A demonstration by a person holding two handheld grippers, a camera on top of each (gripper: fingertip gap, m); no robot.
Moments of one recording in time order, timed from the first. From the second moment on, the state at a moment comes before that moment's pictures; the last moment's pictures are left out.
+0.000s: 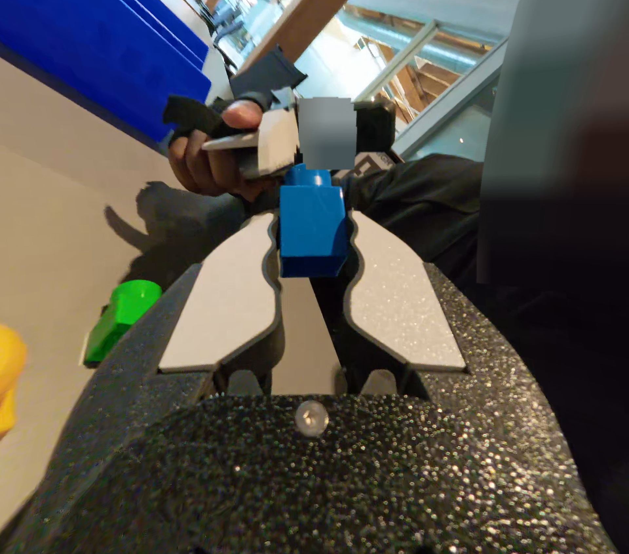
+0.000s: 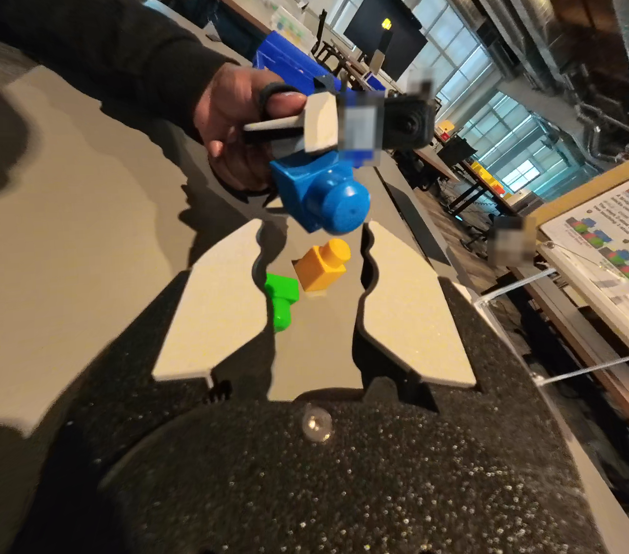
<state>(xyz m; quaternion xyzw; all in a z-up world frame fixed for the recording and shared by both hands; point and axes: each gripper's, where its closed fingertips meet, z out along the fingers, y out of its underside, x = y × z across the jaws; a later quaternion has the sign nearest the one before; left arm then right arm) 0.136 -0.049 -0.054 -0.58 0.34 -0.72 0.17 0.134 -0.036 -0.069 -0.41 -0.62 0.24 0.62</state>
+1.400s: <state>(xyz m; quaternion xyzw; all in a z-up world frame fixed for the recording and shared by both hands) 0.057 0.061 -0.100 -0.64 0.46 -0.30 0.54 0.143 0.056 -0.147 -0.68 -0.68 0.17 0.24</state>
